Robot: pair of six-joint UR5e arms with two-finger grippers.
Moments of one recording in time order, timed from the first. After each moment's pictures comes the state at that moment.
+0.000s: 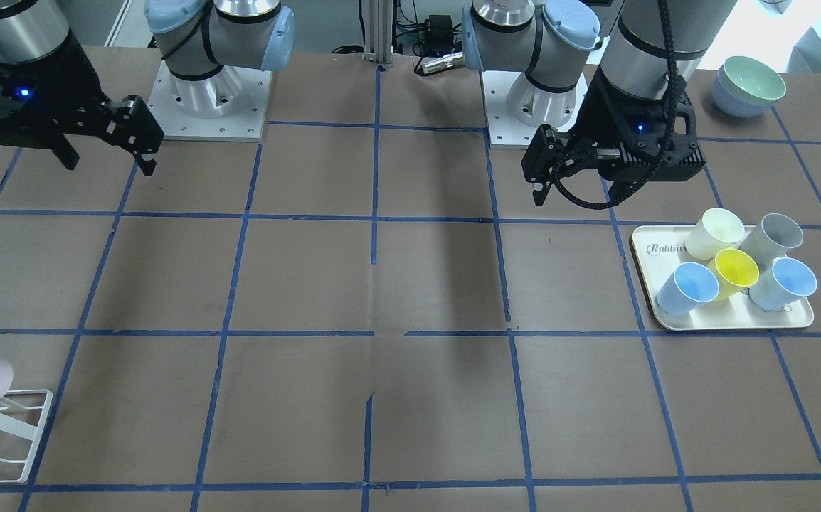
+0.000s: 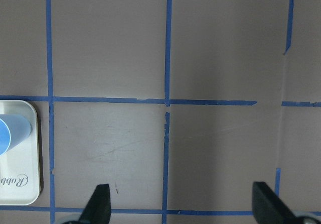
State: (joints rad) left arm -1.57 -1.60 -1.53 -1.53 1.57 -0.04; right arm 1.39 -1.64 1.65 -1.60 -1.57 -0.09
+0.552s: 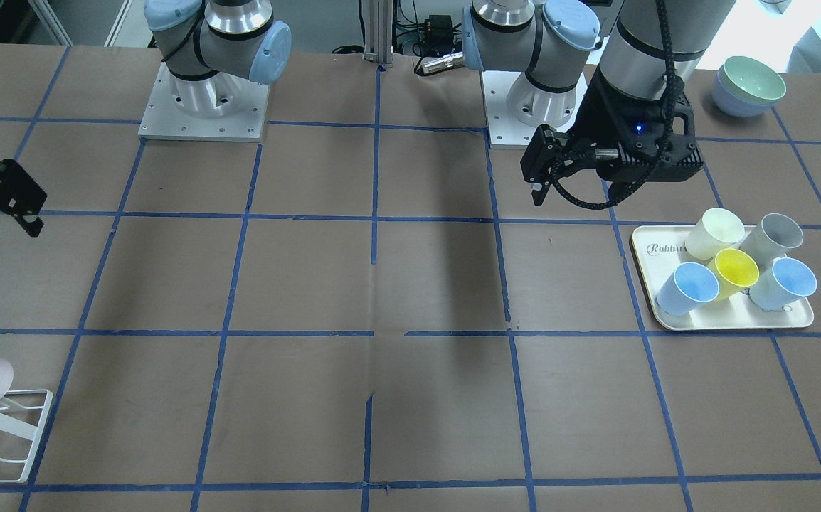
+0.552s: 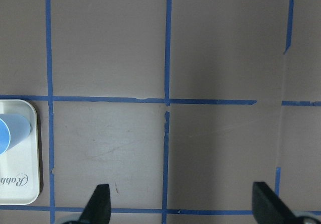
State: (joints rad) left arm -1.58 -1.60 -1.53 -1.53 1.57 -0.04; right arm 1.19 -1.51 1.63 -1.82 -1.57 -0.40
